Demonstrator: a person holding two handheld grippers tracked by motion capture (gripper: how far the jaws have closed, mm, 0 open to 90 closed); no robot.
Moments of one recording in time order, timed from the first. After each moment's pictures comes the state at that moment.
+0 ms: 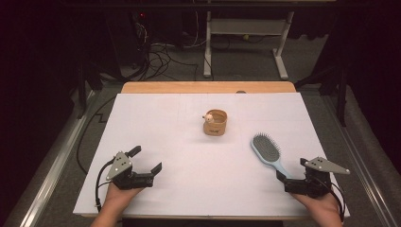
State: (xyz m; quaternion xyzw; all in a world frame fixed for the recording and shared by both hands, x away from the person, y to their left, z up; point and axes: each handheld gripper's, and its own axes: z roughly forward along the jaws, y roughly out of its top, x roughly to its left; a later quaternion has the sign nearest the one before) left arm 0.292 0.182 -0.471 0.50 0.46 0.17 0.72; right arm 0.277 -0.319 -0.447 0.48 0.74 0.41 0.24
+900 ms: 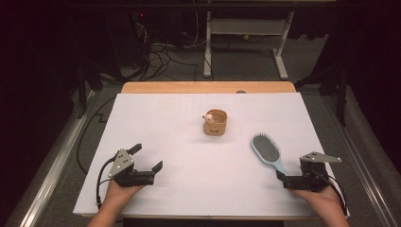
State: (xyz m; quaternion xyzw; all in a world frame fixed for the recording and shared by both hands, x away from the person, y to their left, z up) left arm 0.298 0.181 -0.469 0.51 0.46 0.18 0.71; right arm 0.295 -0.318 -0.445 0.51 0.77 0.32 0.19
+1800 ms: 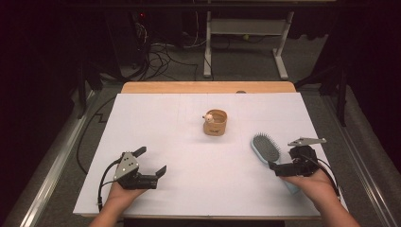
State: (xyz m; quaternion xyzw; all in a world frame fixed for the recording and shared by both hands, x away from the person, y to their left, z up) left arm 0.291 0.172 -0.475 0.53 0.43 0.17 0.71; right arm 0.333 -0.293 -0.424 0.49 0.80 0.29 0.17
